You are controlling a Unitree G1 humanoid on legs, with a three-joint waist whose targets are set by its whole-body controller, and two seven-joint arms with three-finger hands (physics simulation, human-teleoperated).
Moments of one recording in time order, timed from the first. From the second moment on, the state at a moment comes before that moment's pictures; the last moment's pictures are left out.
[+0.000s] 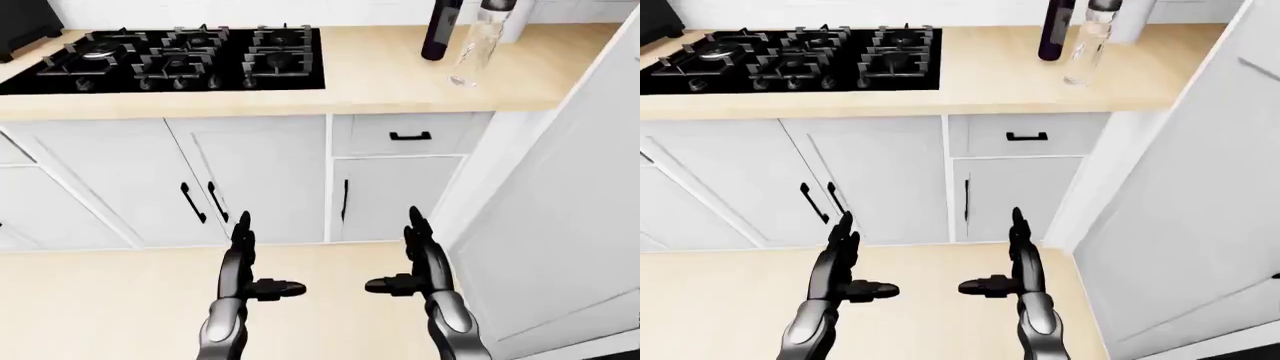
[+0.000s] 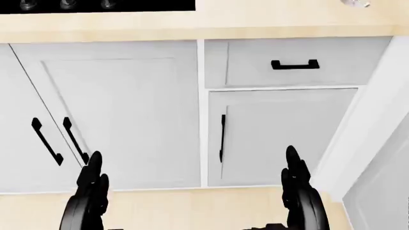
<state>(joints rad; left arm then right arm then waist) 0.03 0.02 0.04 0.09 -0.01 0.06 -0.04 0.03 -0.01 -0.04 0.09 0.01 0.06 0.04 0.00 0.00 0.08</state>
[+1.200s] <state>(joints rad) -0.38 0.13 0.11 -0.53 0.01 0.79 -0.09 -0.13 -0.04 -0.07 -0.56 0.06 0.55 0.05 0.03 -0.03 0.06</state>
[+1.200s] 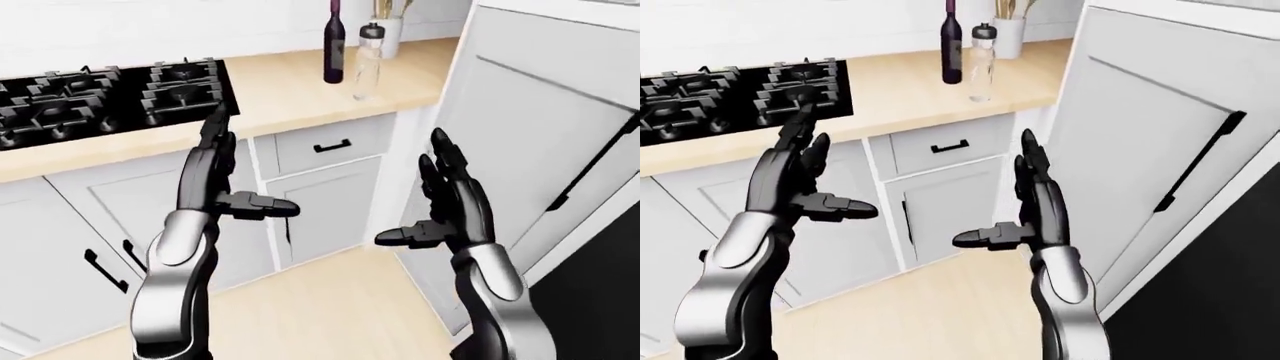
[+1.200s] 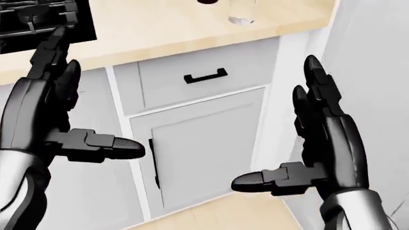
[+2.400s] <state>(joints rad) -0.52 0.20 0.14 -0.65 -0.02 0.99 -0.10 -0.19 -0.09 -0.17 -0.78 0.20 0.76 0.01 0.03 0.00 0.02</state>
